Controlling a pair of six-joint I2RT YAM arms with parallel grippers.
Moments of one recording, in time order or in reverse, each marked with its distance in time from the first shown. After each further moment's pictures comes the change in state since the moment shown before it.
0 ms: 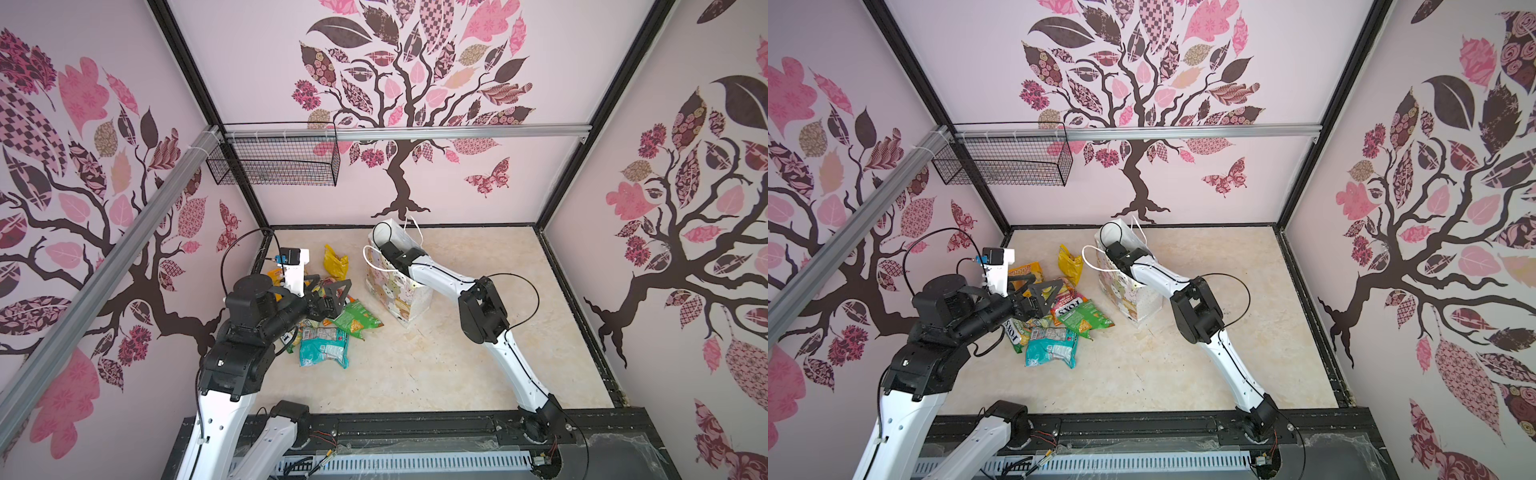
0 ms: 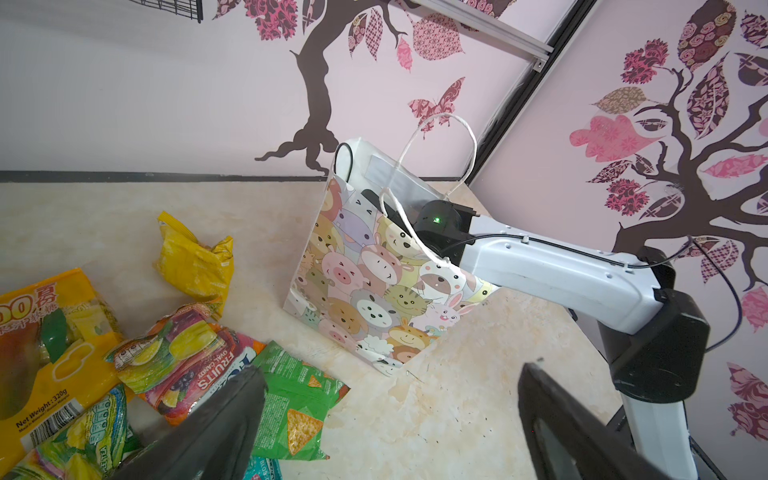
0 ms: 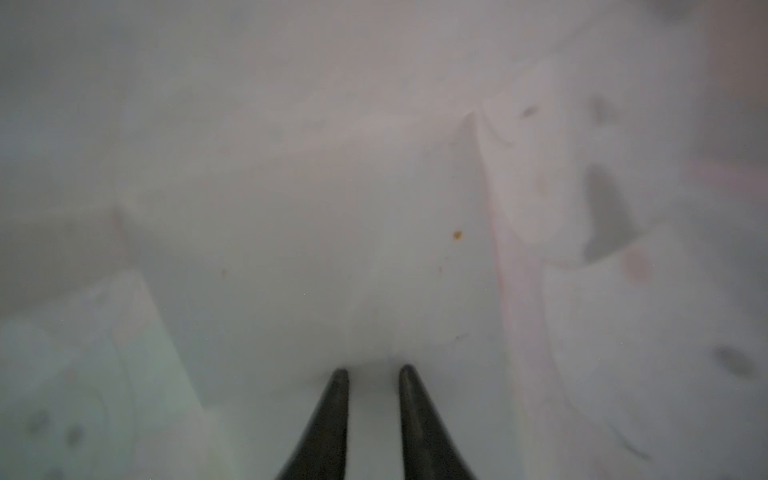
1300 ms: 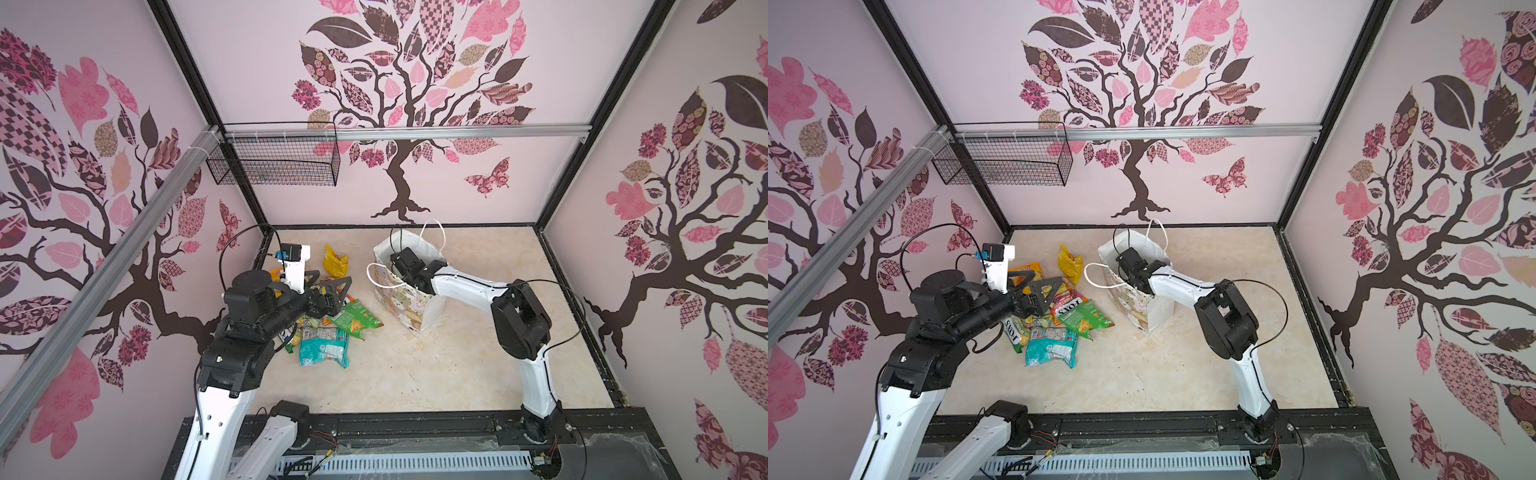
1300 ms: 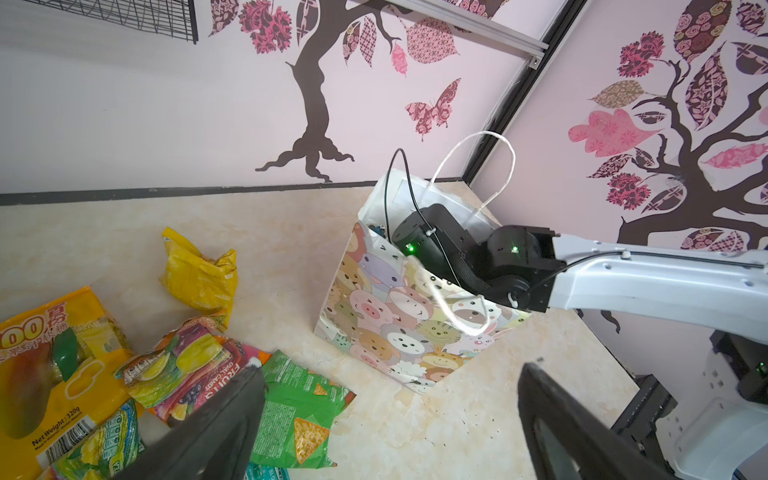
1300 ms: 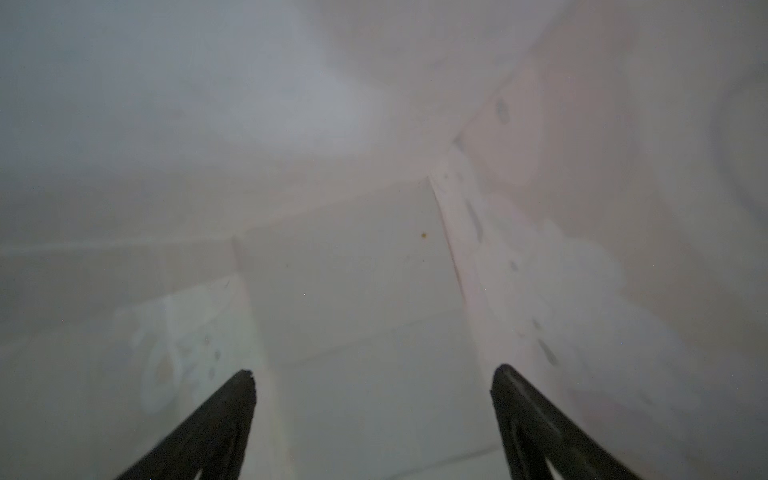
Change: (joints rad) left arm 0.002 0.028 0.039 -0.010 0.008 0.038; right arm 0.008 -0.405 -0.628 0.466 0.056 0.034
